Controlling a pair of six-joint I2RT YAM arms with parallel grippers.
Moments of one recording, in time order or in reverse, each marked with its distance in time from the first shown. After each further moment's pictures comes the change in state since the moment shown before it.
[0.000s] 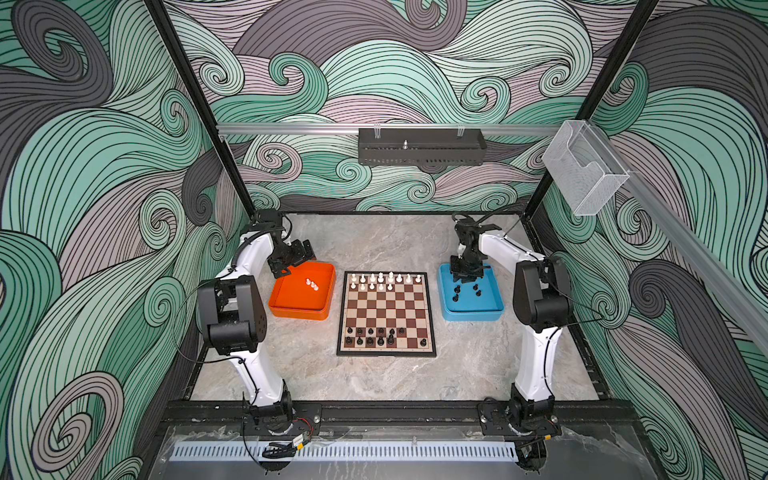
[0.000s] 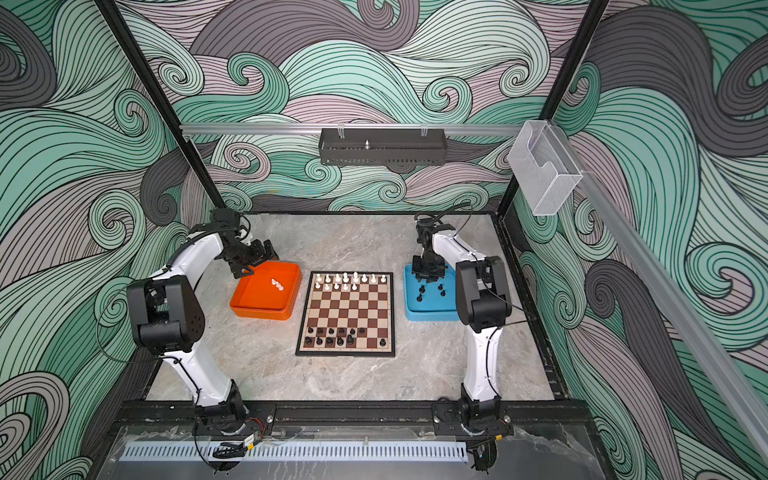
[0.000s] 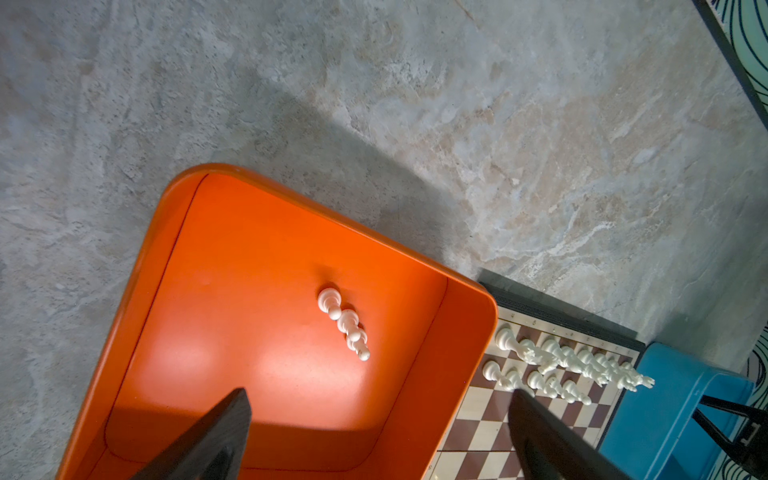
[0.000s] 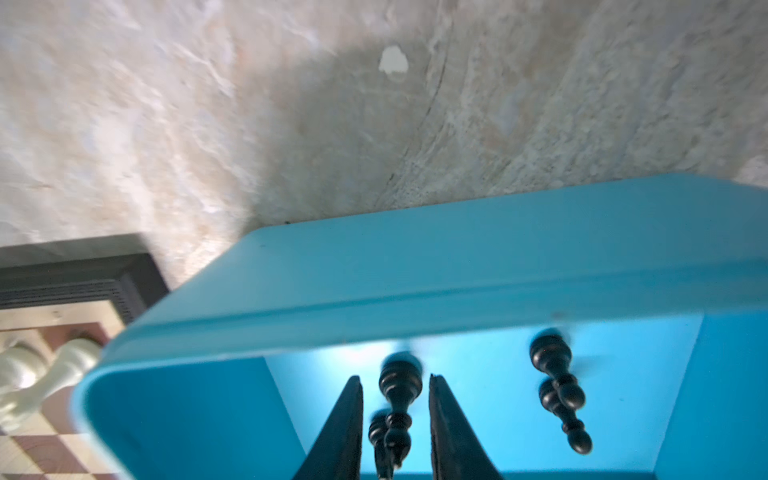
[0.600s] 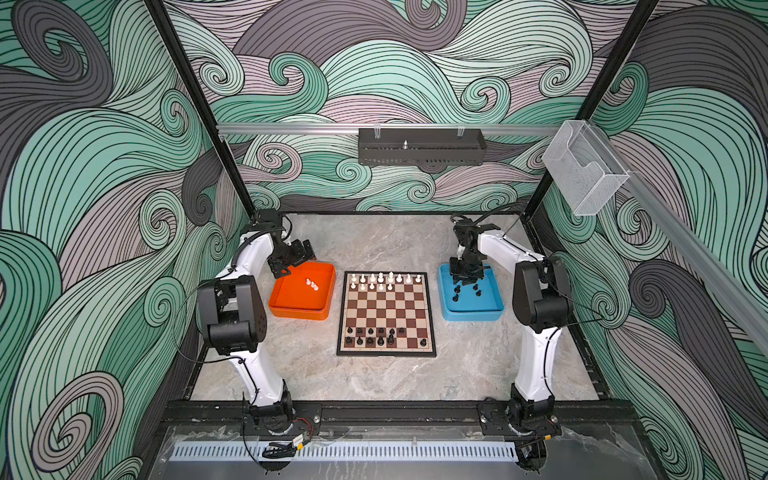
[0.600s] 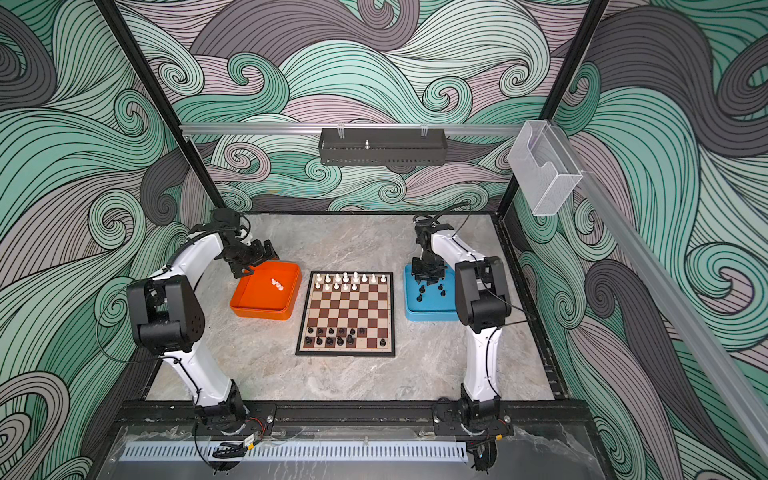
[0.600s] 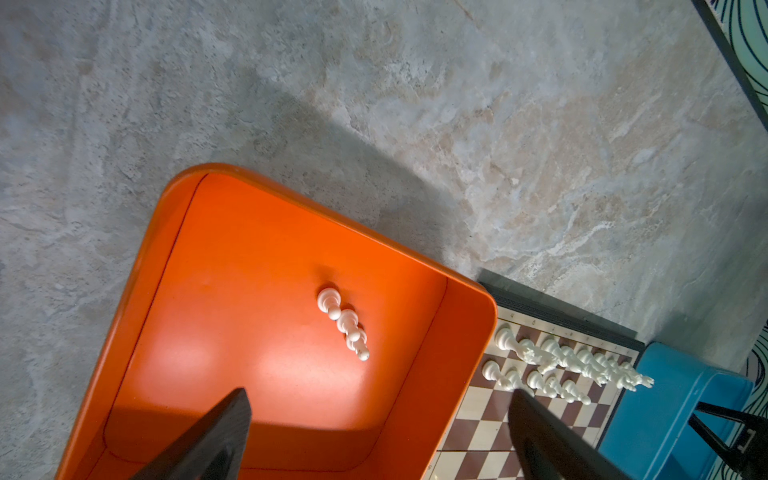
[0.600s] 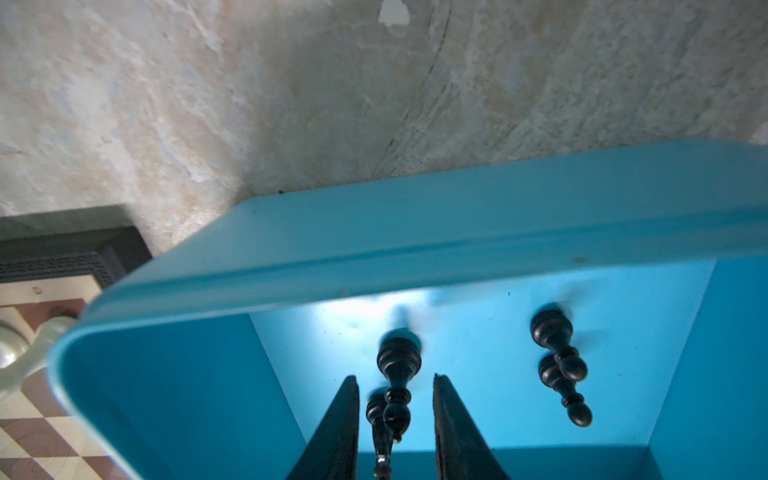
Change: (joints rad) left arm 0.000 0.000 0.000 0.000 0.001 0.000; right arm 0.007 0.011 0.002 -0.040 0.003 0.001
